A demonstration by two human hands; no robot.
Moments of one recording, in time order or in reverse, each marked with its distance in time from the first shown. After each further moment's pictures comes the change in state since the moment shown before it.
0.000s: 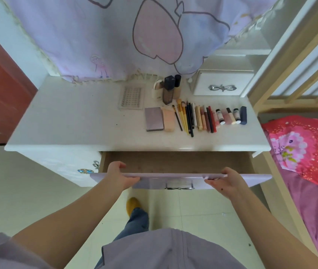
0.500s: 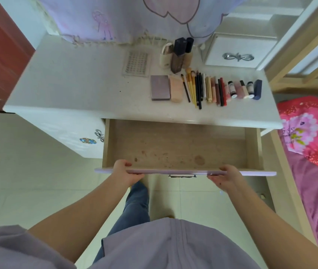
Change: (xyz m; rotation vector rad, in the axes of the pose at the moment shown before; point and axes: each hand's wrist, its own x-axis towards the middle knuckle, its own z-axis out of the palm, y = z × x) left_hand 0.039 -0.055 -0.057 -0.044 -0.020 -0.200; right_hand 0.029 0.049 -0.047 -0.181 0.173 0.014
